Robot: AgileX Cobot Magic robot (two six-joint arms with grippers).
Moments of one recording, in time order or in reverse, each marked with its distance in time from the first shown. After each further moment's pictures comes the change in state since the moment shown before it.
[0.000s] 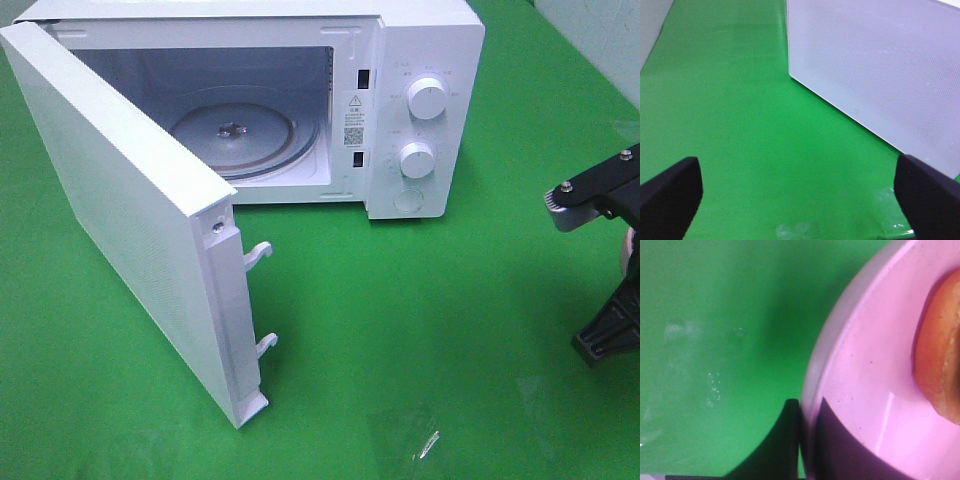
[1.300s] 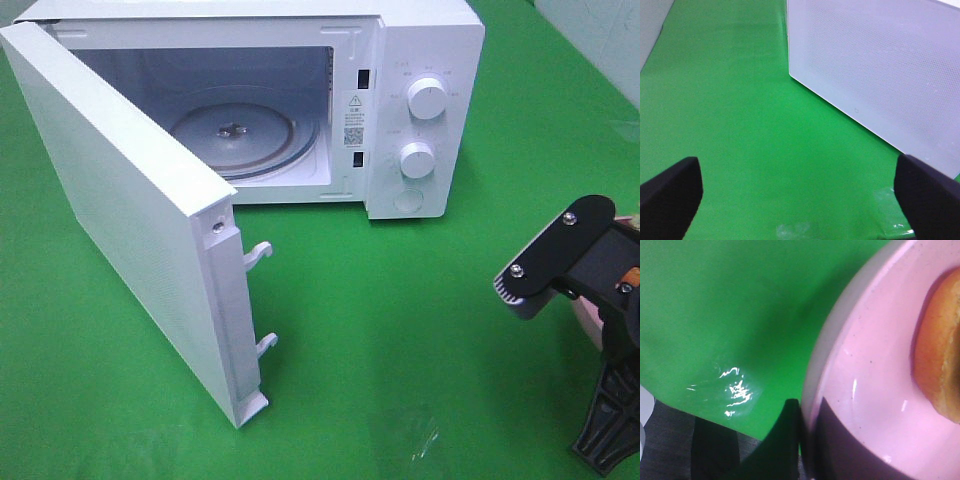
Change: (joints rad) left arm 0.000 0.000 0.000 0.000 0.000 0.000; right arm 0.364 -0.084 0.068 -0.005 0.106 0.051
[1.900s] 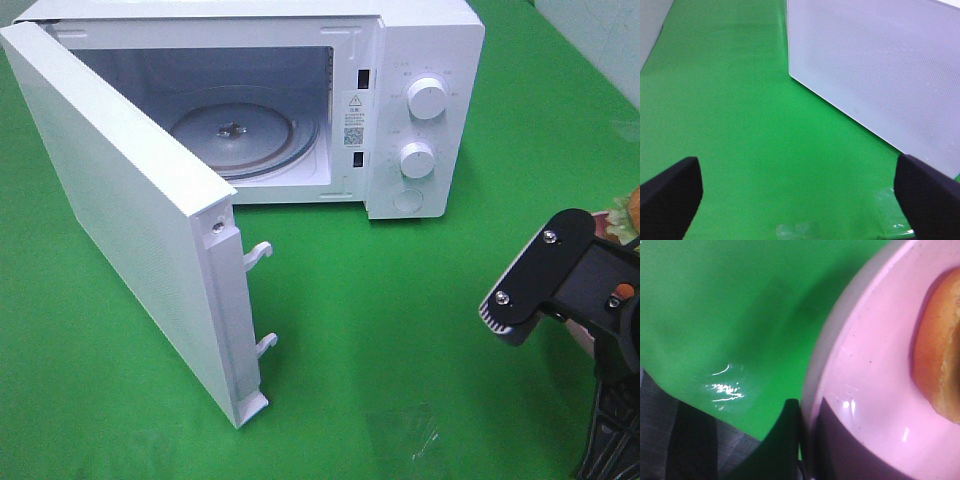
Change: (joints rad) left arm 0.000 0.000 0.000 0.000 0.000 0.000; right arm 0.103 -0.001 0.000 -0.029 0.035 -0.007
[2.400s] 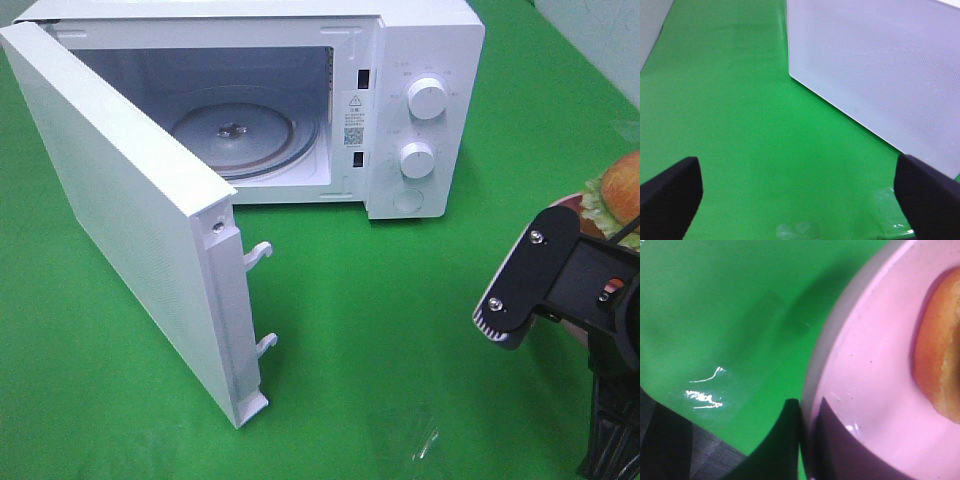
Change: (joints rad) left arm 0.000 0.000 0.000 0.000 0.000 0.000; right arm 0.000 0.000 0.000 -0.047 -0.024 -0.081
